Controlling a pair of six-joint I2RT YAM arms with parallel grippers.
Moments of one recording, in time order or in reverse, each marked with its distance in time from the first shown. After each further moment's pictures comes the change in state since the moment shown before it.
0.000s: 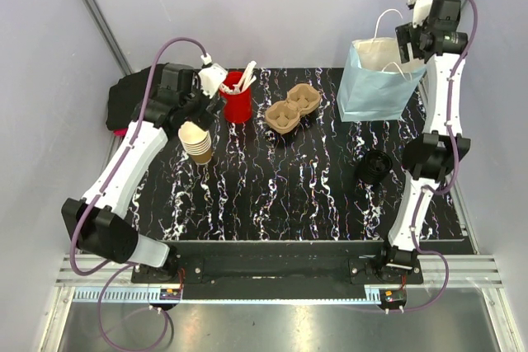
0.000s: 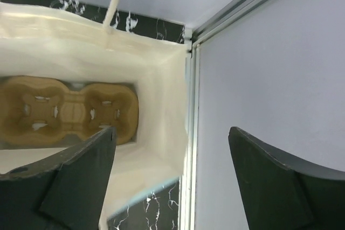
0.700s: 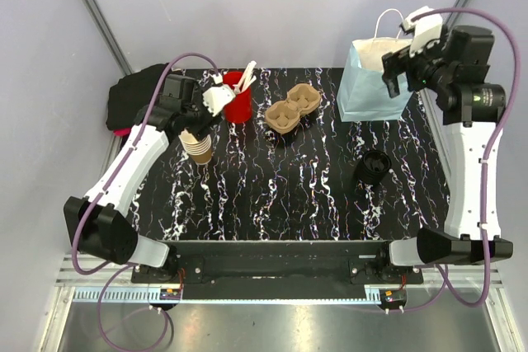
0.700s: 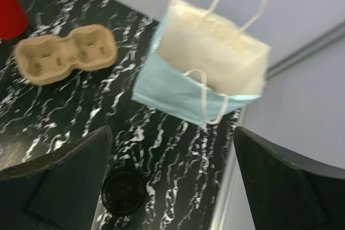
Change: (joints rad) left arm 0.023 -0.021 -0.104 -0.015 0.184 0.205; right arm 0.104 -0.834 -0.640 0.019 -0.307 0.008
